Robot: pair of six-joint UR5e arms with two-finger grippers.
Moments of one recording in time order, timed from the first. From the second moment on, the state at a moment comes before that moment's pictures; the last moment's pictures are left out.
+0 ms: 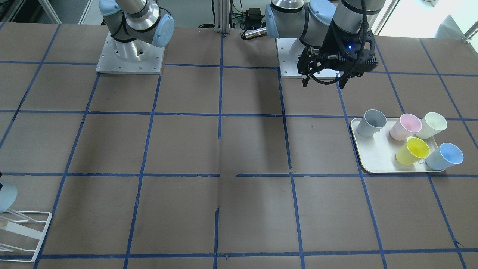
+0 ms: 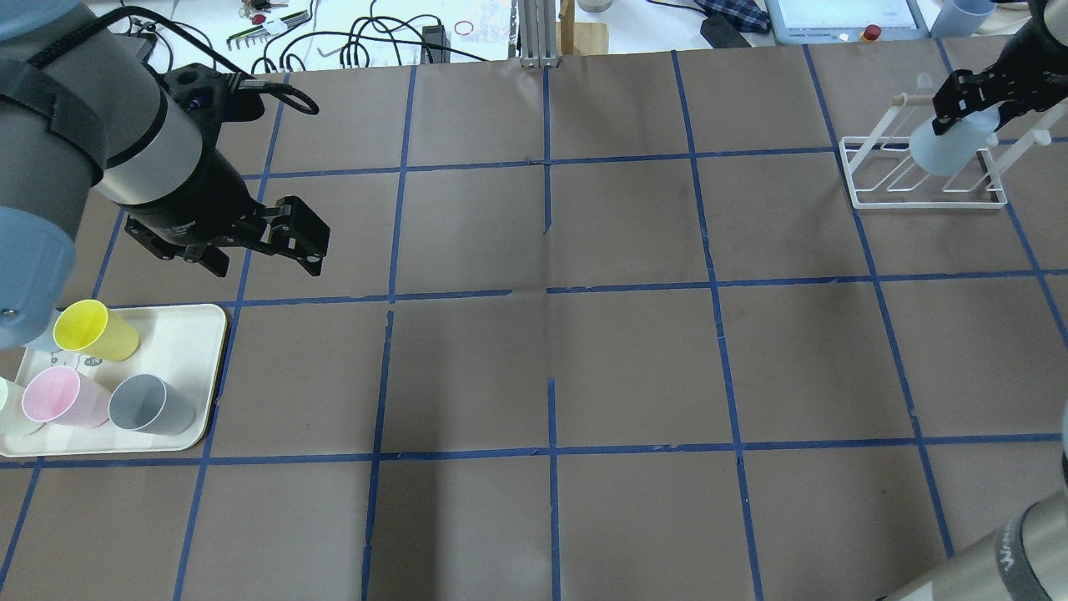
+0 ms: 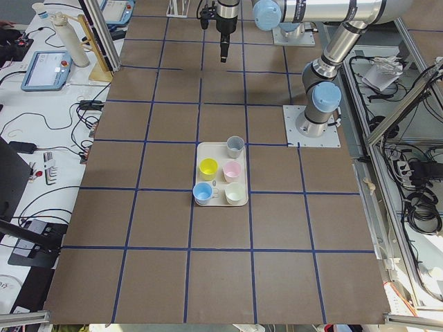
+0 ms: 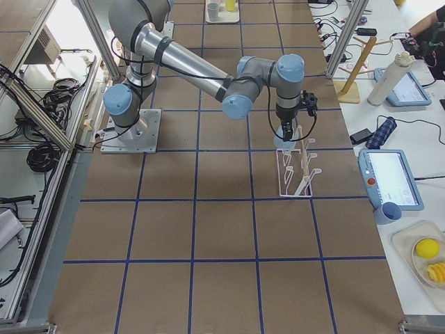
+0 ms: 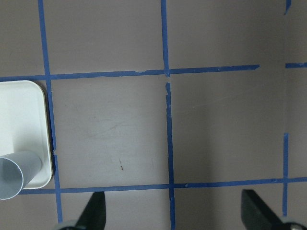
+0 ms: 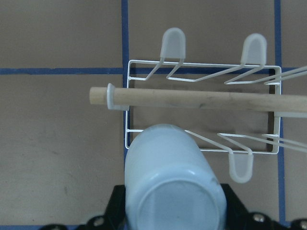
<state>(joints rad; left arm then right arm) -1.54 -1.41 -1.77 -1.49 1.57 0.07 1.11 -1.19 1.49 -2.02 -1.51 -0.46</state>
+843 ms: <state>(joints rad) -1.54 -1.40 -1.78 -1.49 1.57 0.07 1.13 -1.21 1.48 -2.01 -1.51 -0.44</state>
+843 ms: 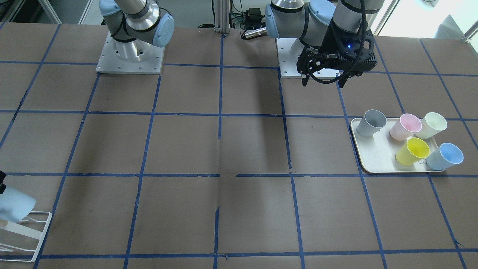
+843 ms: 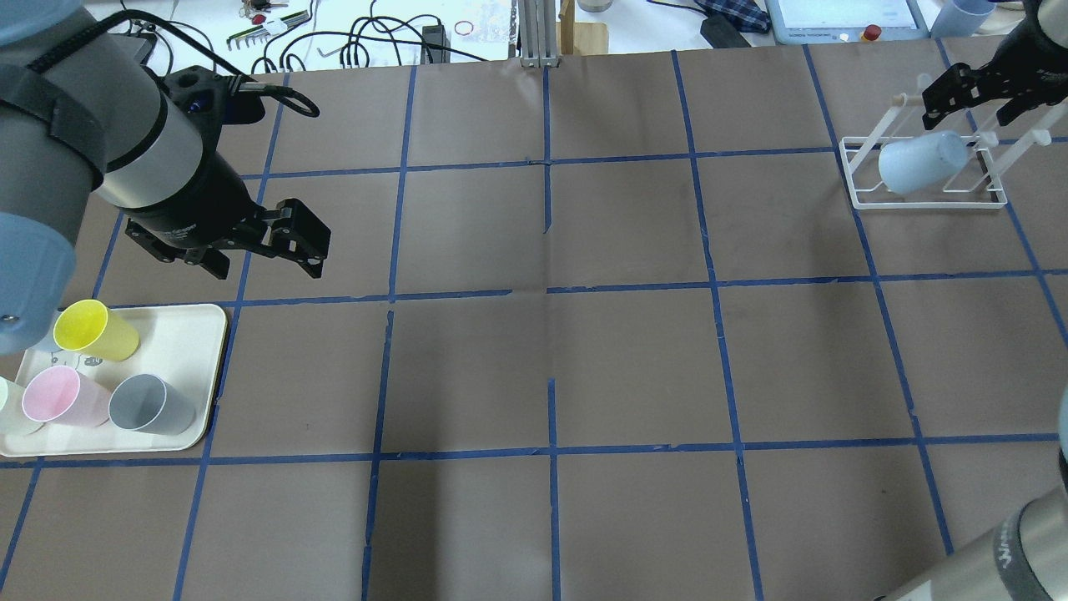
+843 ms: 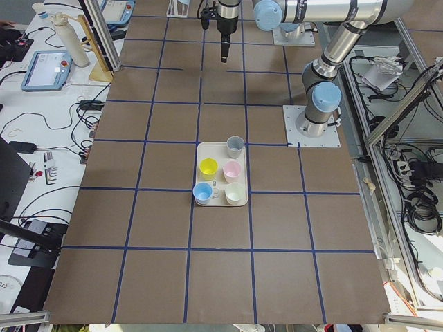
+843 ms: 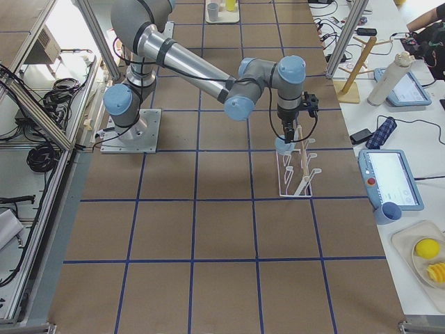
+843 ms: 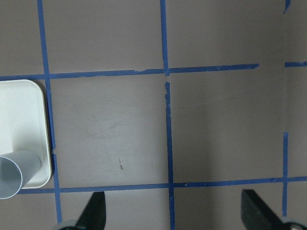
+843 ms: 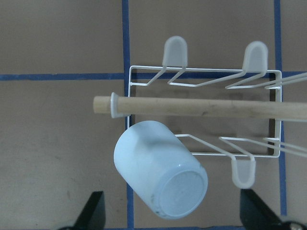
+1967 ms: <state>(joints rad) -1.54 -1.39 -1.79 -1.49 1.57 0.07 1.48 -1.53 1.47 -1.56 -1.50 -0.19</state>
